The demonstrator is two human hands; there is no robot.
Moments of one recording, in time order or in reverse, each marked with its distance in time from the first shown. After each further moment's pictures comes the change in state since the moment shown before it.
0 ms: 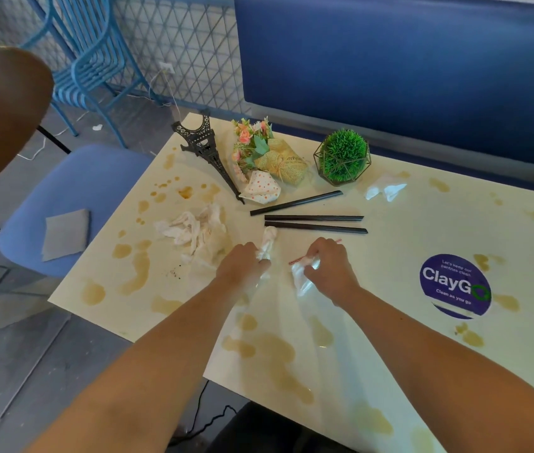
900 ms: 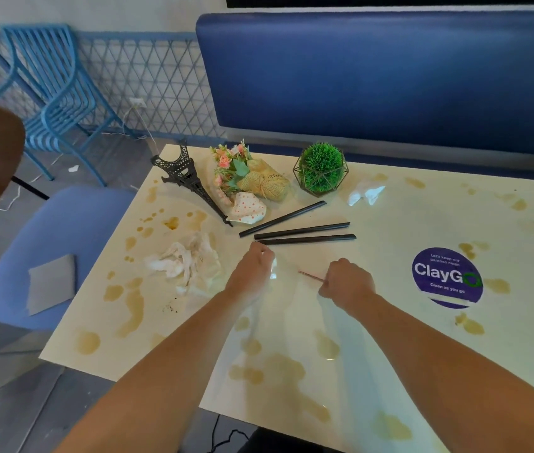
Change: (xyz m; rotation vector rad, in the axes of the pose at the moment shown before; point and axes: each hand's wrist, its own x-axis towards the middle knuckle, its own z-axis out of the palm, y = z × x) left_hand 0.007 0.026 -0.009 -0.484 -0.082 0.117; right_hand 0.003 0.013 -0.016 -0.593 -0.136 0.194
